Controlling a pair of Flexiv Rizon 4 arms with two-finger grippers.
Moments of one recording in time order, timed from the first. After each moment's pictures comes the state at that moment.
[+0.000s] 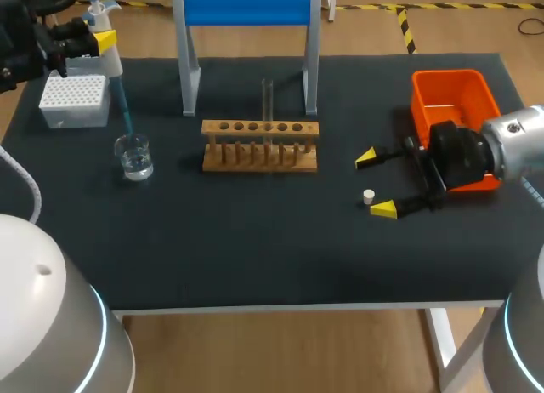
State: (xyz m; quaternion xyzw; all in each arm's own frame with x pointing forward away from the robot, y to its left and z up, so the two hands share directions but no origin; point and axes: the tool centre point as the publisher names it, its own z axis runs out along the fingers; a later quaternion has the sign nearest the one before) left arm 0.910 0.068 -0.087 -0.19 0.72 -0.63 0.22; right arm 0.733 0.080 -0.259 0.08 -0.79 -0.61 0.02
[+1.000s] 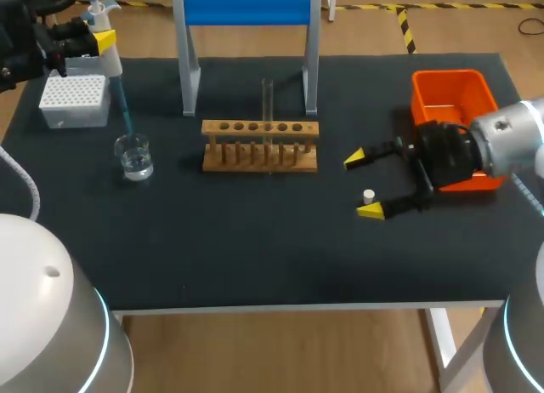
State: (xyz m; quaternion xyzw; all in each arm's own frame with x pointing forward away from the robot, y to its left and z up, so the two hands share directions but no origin) left arm 0.911 0.069 -0.088 -0.19 0.72 -0.63 0.21; right arm 0.731 0.104 -0.259 0.08 -0.81 -0.58 0.01
